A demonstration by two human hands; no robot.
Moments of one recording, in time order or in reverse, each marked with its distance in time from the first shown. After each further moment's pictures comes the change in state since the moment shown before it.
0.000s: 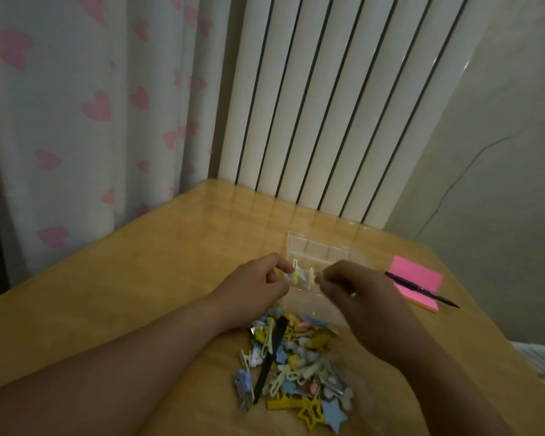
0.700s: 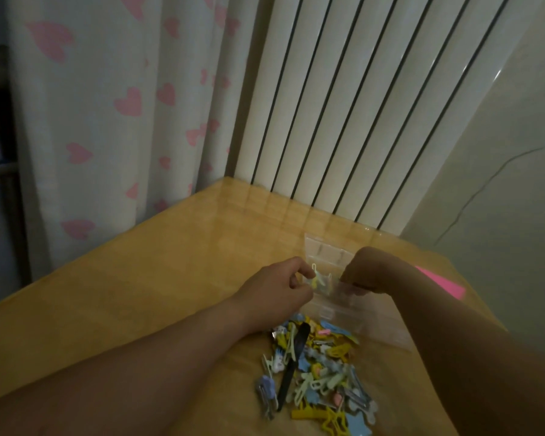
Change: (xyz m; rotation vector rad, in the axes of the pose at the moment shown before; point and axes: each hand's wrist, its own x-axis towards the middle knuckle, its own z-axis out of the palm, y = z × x) left_hand -0.001 0.003 0.000 -0.021 -0.024 -0.019; right_hand 0.132 0.041 0.023 -0.406 -0.367 0.553
